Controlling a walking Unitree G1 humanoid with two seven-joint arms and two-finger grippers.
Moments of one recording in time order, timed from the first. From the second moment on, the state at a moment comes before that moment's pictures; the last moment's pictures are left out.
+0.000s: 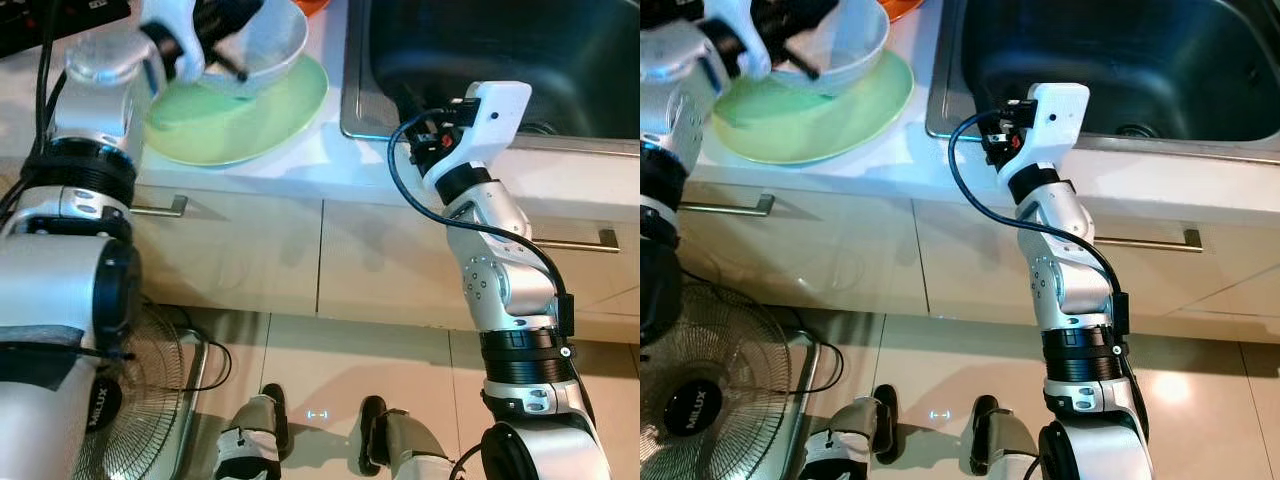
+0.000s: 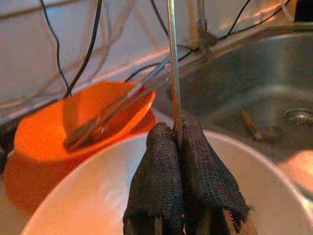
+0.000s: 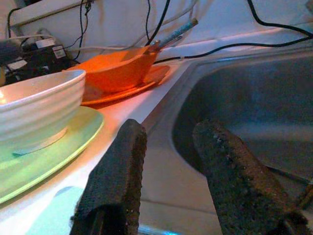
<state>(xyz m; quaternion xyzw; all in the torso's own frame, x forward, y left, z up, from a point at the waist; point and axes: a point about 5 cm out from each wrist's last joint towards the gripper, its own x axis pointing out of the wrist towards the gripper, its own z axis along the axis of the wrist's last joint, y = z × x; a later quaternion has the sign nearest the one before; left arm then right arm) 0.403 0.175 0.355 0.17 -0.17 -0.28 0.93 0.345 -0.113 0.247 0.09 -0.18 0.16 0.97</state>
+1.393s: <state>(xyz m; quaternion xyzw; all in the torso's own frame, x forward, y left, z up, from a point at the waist) 0.345 0.037 0.276 0.06 -0.16 -0.34 0.93 0.350 -0.148 0.281 0.15 -0.22 0.17 0.95</state>
